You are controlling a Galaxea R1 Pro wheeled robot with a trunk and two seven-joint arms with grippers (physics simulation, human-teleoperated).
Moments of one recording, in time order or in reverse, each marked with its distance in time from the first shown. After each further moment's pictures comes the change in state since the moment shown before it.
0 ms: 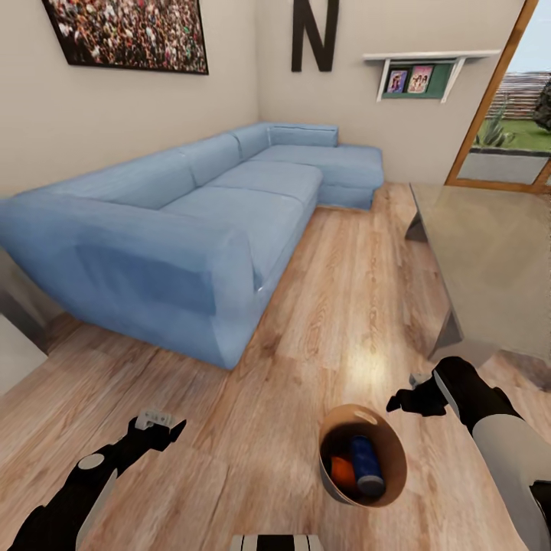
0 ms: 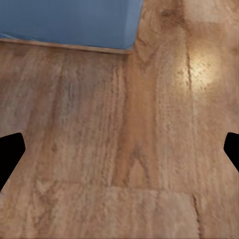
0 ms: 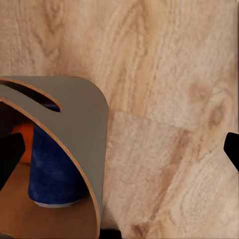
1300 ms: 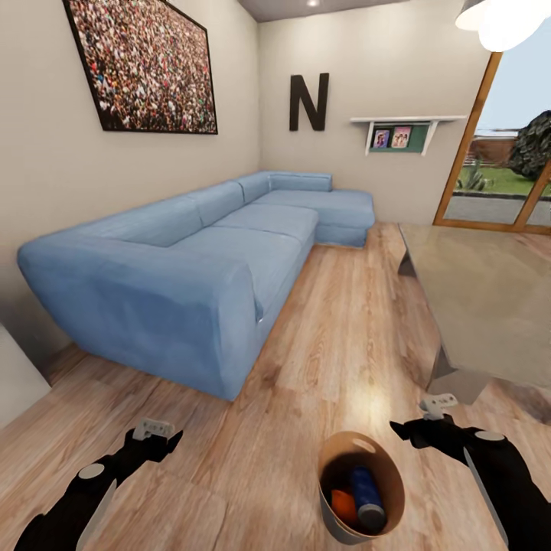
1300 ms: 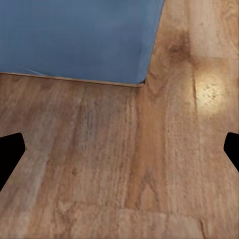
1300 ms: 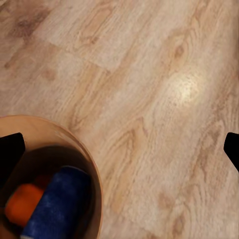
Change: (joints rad) left arm -0.001 0.000 -0.006 0.083 0.000 -0.019 0.038; right arm 0.592 0.044 -0.122 -0.788 -0.010 -0.375 -0.012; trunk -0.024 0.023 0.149
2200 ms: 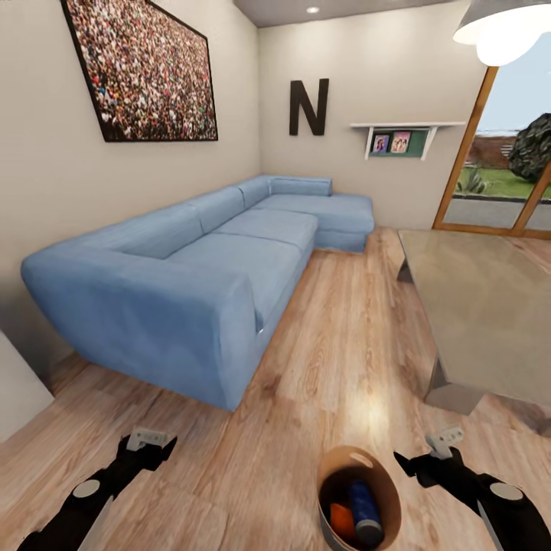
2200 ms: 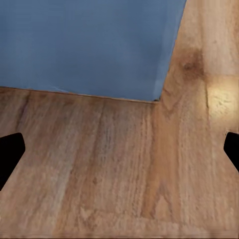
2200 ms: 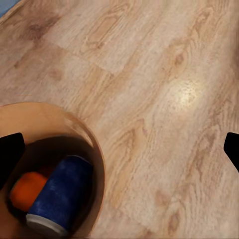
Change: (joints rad) left arm 0.036 0.000 -0.001 0.029 0.000 -0.103 0.072; right arm 0.155 0.020 -0.040 0.039 -0.004 -0.254 -0.004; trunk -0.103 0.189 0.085
